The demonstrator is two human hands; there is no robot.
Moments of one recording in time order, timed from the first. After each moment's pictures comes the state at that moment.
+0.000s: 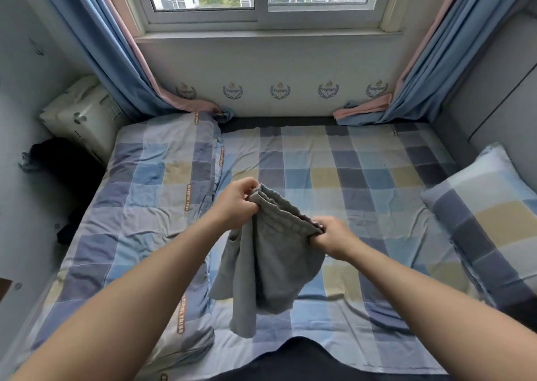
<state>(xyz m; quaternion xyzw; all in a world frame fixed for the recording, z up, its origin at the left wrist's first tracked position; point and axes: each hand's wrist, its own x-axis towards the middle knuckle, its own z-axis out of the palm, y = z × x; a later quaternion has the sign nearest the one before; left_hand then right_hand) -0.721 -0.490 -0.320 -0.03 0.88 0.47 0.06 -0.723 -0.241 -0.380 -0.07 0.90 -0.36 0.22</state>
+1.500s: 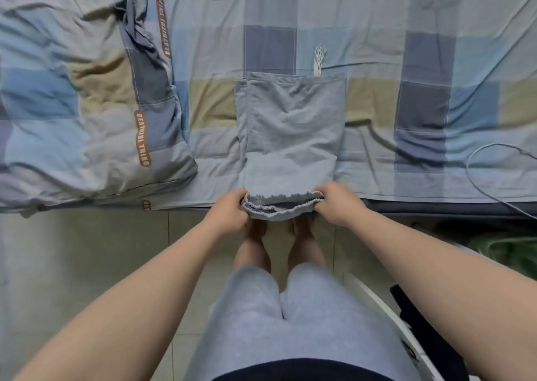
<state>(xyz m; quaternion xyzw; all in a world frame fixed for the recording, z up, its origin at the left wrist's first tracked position) -0.488 -0.482 -0.729 -0.16 0.81 0.36 0.43 -0.551 -0.225 -0.723 -0.02 0.85 -0.15 0.51</state>
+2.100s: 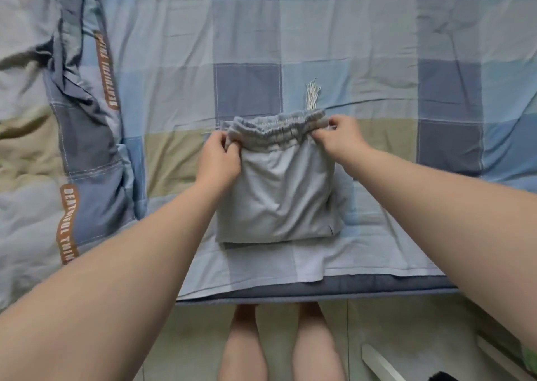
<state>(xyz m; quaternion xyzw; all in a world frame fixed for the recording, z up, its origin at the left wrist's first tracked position) -0.727 -0.469 -0.870 -0.29 0.85 0.41 0.18 -0.792 -0.241 -0.873 0.22 0.83 -0.43 0.27</state>
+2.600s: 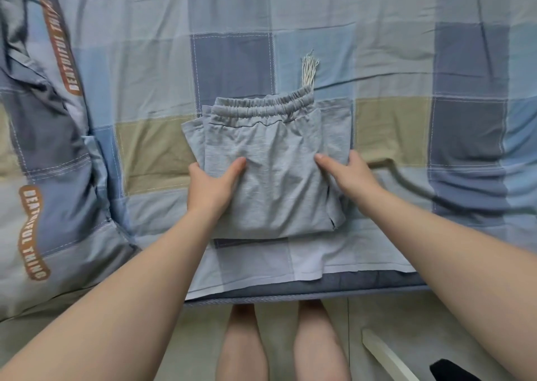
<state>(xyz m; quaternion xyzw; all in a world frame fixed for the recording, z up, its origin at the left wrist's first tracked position) -0.673 -0.456 -0.917 -0.46 0.73 0.45 0.23 -0.716 -0.196 -0.918 0.33 0.76 -0.45 0.33</state>
